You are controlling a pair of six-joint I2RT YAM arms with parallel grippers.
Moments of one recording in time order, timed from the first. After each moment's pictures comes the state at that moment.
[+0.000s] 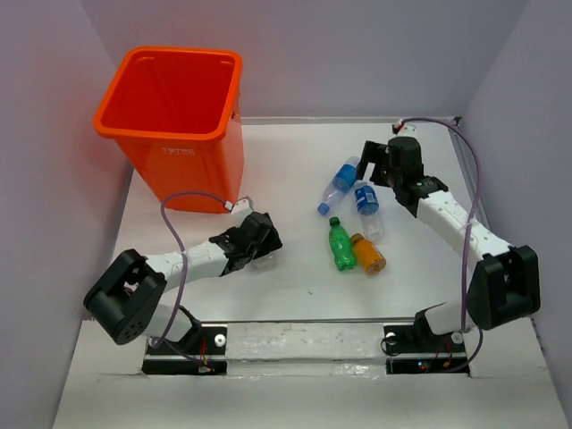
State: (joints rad) left arm -0.75 1.37 0.58 -0.06 -0.34 -0.98; right arm 0.31 1.39 1.08 -0.19 0.17 0.39
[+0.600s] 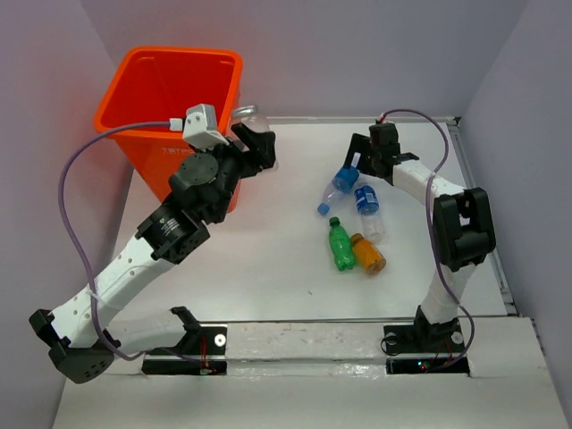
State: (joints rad) left arm -0.83 1.05 1.27 -0.20 -0.56 -0.57; right arm 0.25 1.86 1.37 -0.20 0.13 0.45
